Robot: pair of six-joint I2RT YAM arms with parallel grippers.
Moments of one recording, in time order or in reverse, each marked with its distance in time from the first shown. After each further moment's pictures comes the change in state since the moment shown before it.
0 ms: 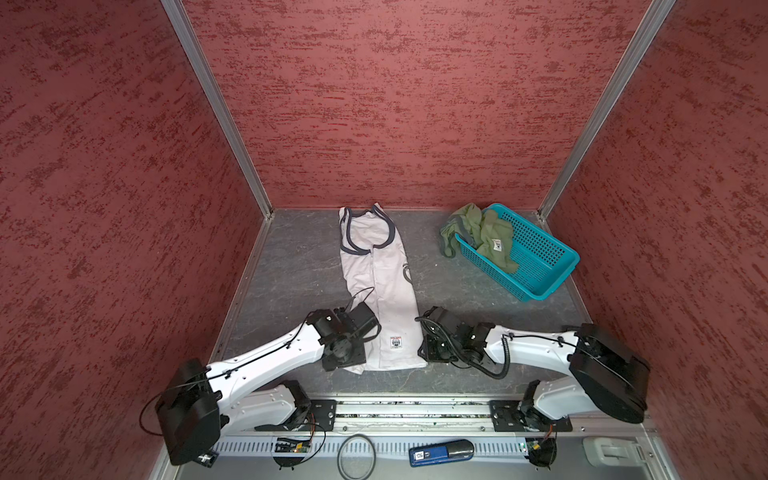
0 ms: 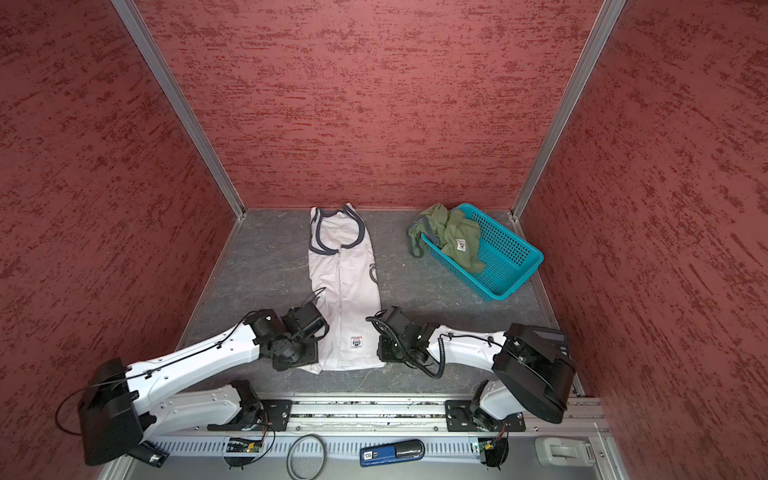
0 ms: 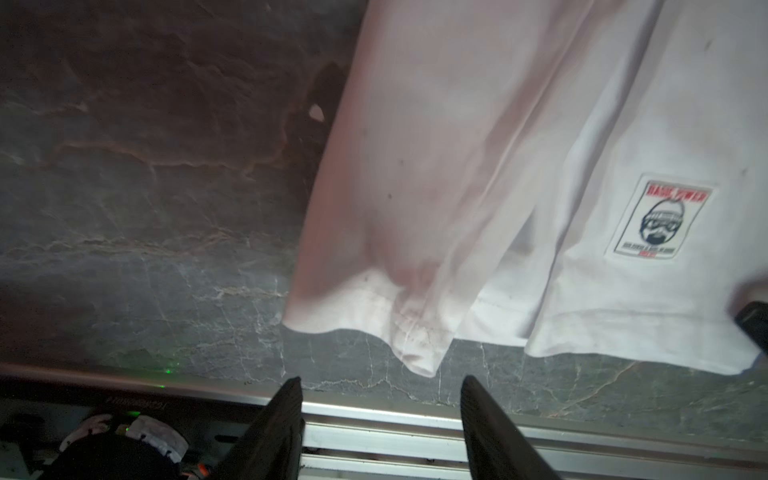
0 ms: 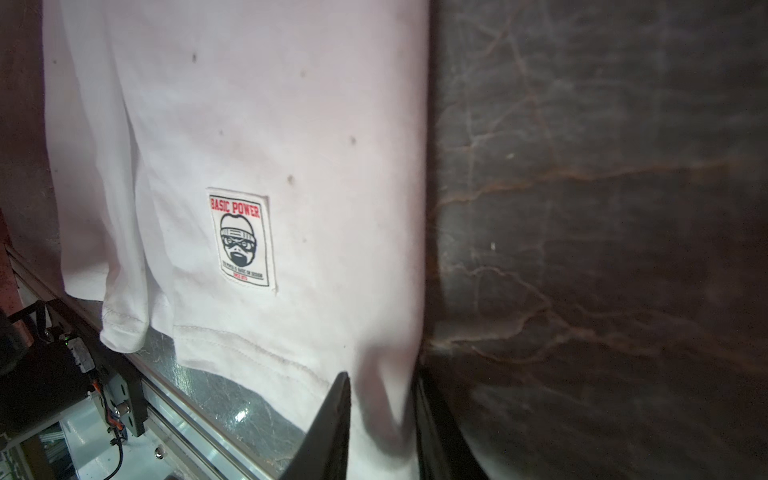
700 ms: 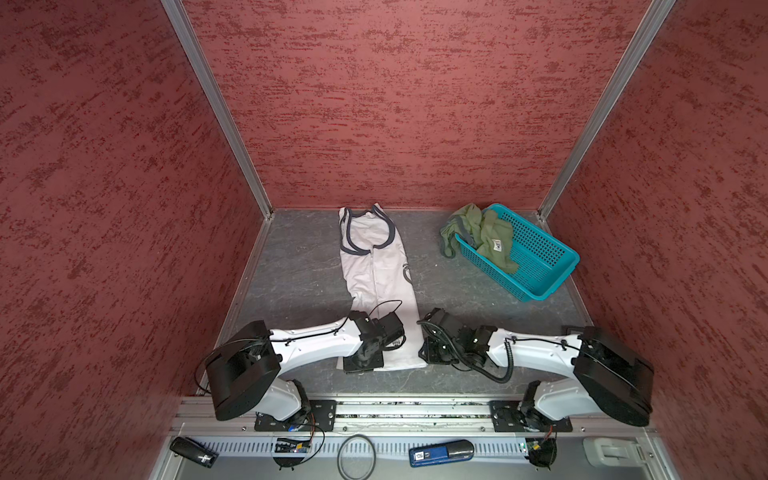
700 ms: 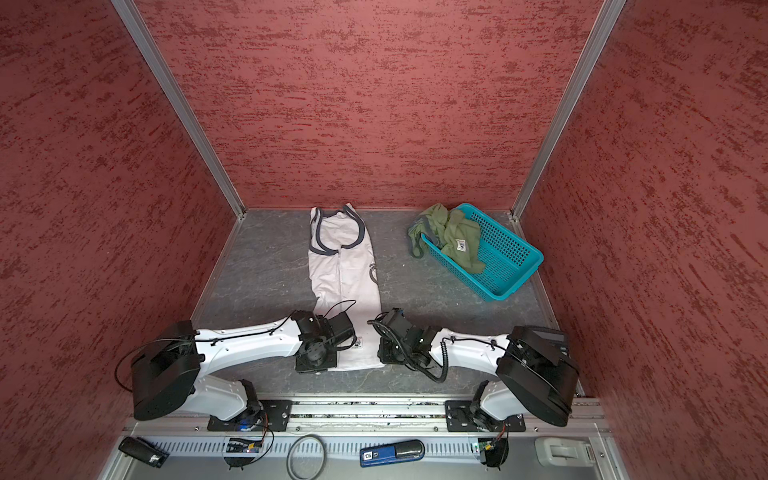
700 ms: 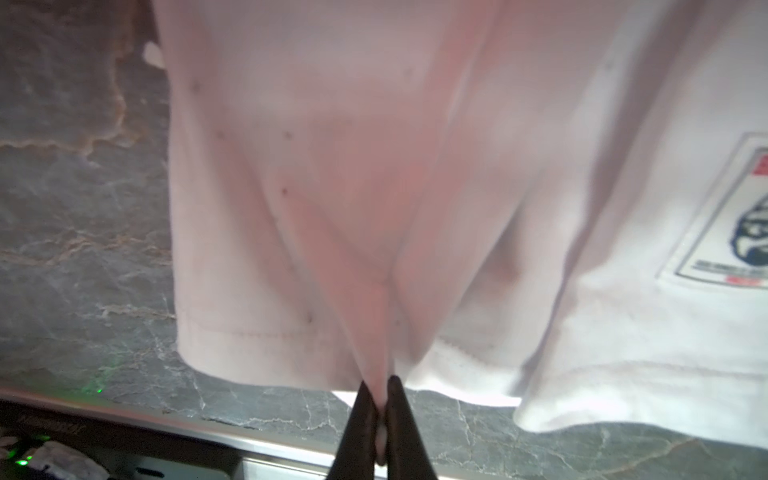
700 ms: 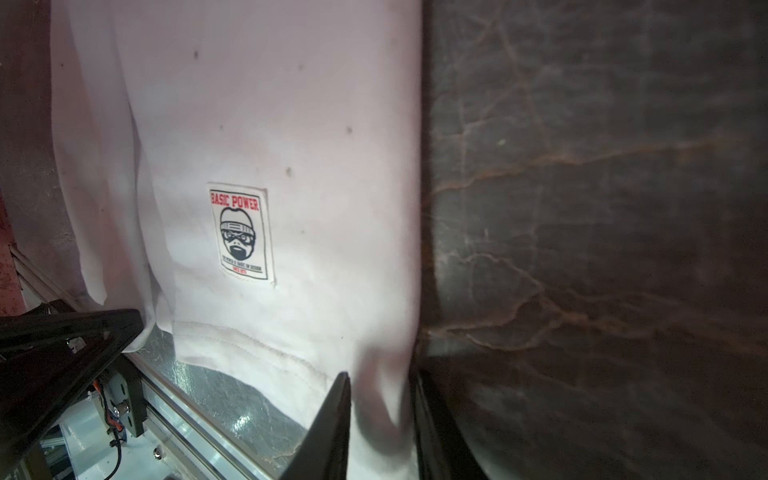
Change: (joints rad) left arm -0.114 0.287 0.073 0.111 -0.006 -0.077; right arm 0.014 -0.025 -0.029 0.021 0.017 0.018
